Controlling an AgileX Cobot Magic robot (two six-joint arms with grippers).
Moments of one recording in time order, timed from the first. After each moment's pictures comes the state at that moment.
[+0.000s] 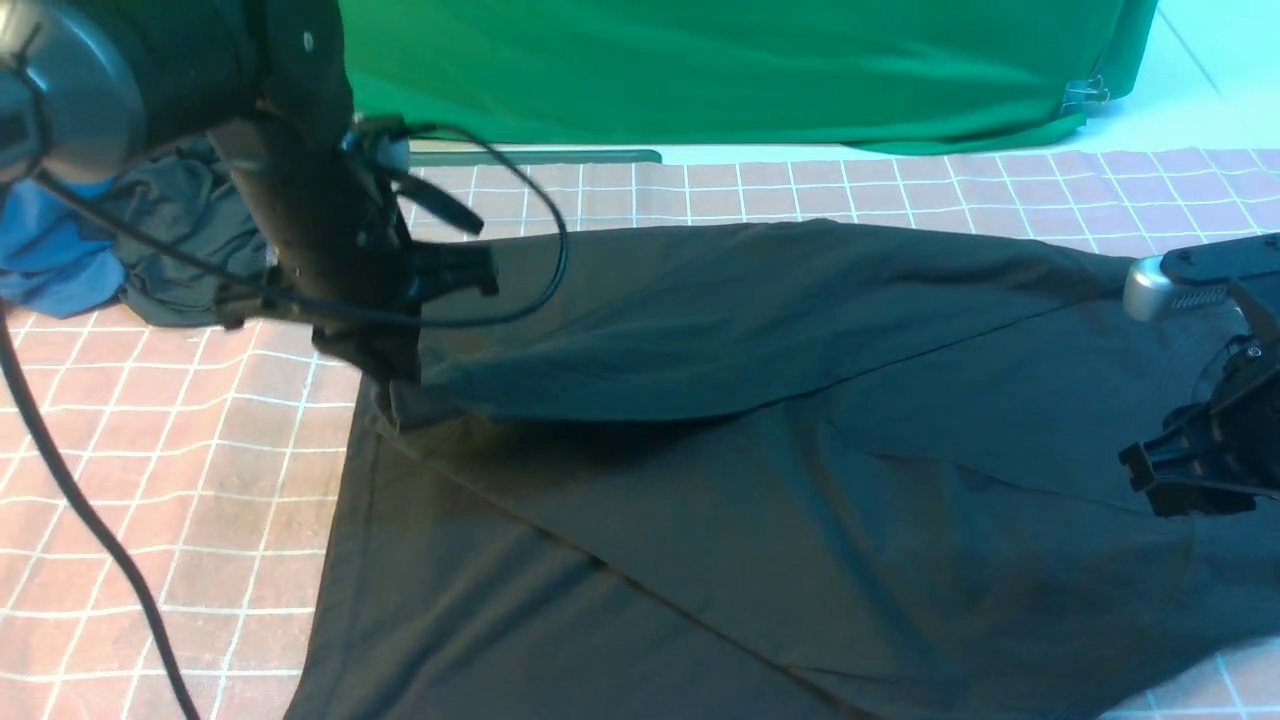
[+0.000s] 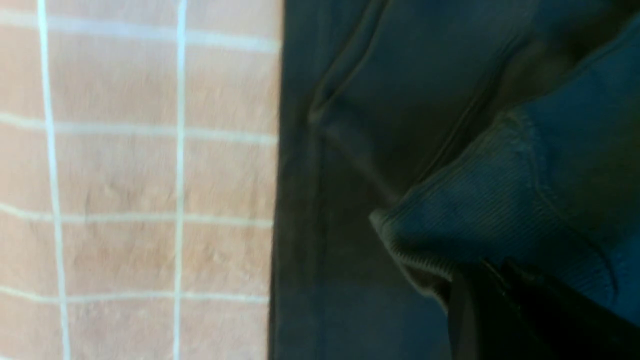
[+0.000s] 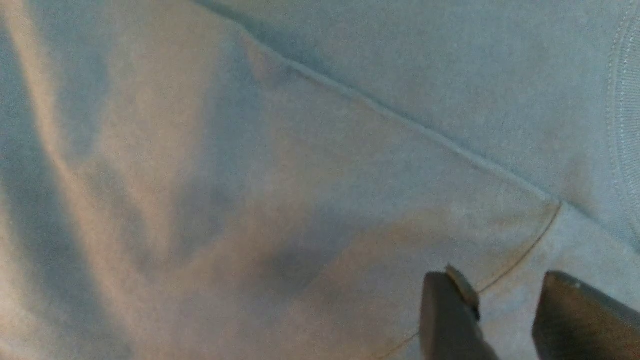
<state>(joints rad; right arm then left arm) 0.10 1.41 -0.87 0.04 0.76 -0.06 -0.22 1.83 -1.47 0.00 1.15 -0.35</state>
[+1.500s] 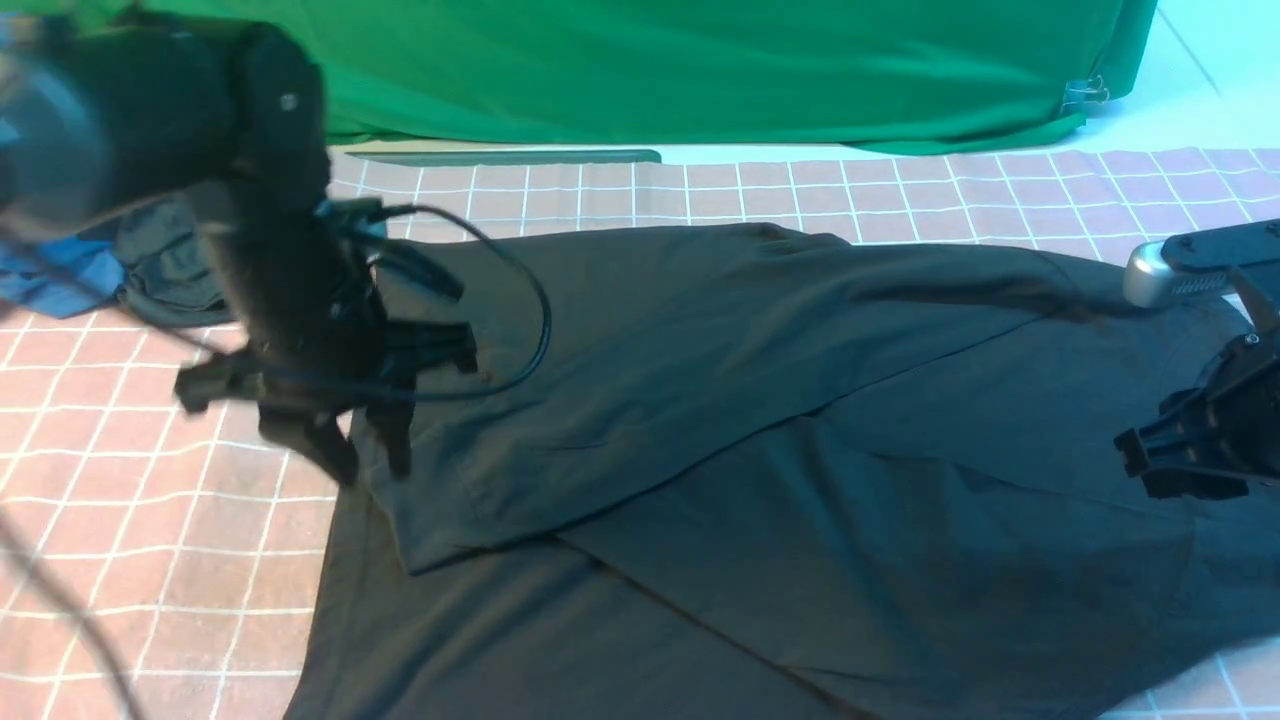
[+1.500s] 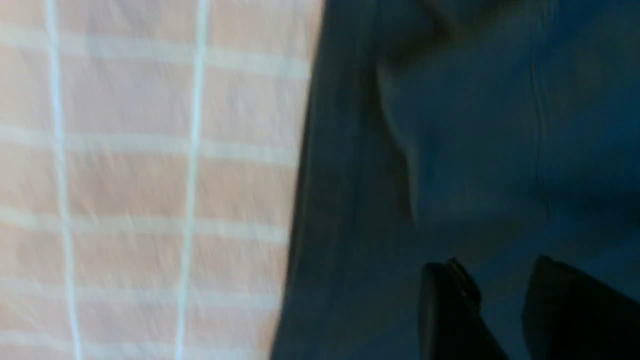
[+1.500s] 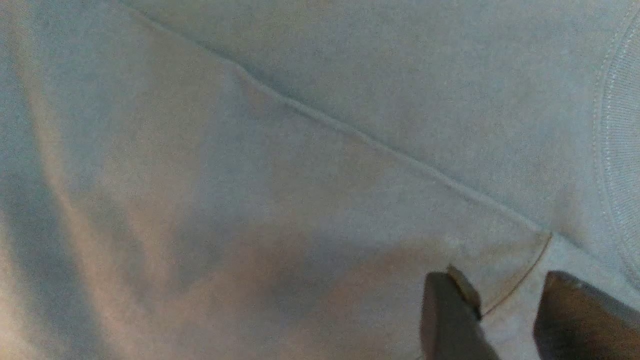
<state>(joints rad) 0.10 1.41 -0.87 0.04 0.72 -0.06 -0.22 1.69 -1.25 -0.08 1.21 -0.38</state>
